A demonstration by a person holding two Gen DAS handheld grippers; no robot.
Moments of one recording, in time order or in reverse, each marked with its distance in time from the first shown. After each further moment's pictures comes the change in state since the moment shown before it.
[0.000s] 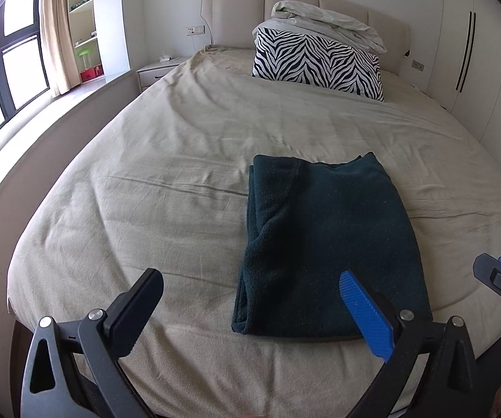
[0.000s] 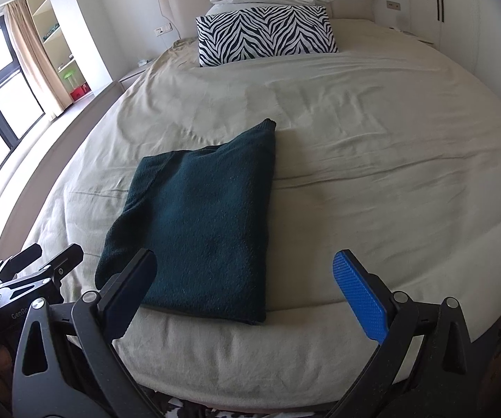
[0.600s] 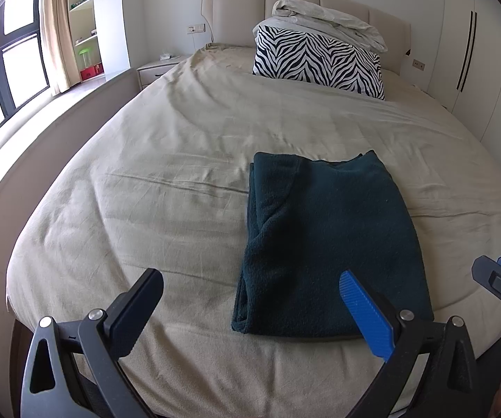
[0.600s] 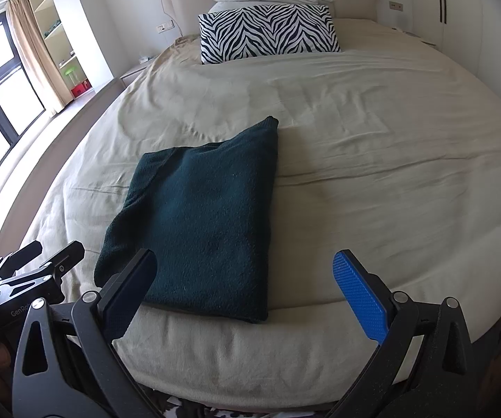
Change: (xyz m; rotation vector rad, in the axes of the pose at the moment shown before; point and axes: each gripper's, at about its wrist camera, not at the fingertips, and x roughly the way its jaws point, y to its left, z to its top) left arm 0.002 0.001 -0.001 -0.002 0.004 0.000; right arm 0.003 0.003 -0.001 -0.006 0.008 -0.001
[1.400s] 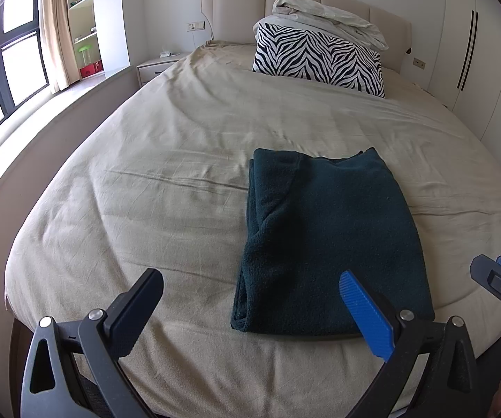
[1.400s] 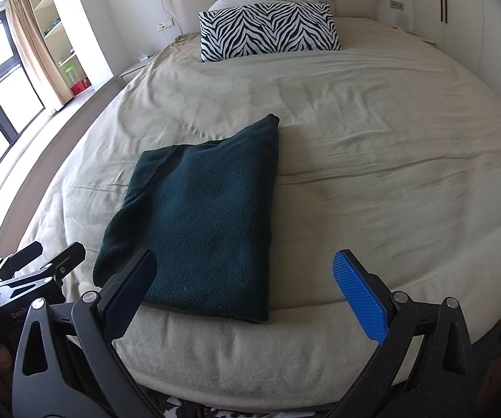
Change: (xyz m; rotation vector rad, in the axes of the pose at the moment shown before) left arm 0.004 0.000 -0.003 -0.001 0.007 -0.002; right arm 0.003 0.002 -0.001 -0.003 0.003 -0.001
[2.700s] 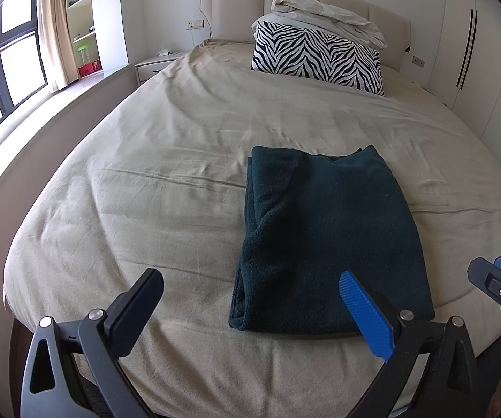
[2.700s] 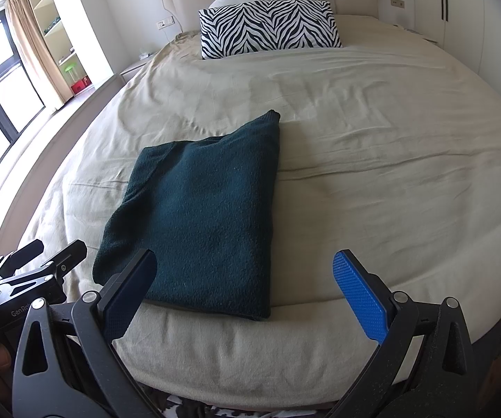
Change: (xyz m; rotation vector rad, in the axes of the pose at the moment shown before) left arm 0.001 0.000 -0.005 0.002 0.003 -0.005; right arm 0.001 0.000 -0.002 -0.001 0.004 0.000
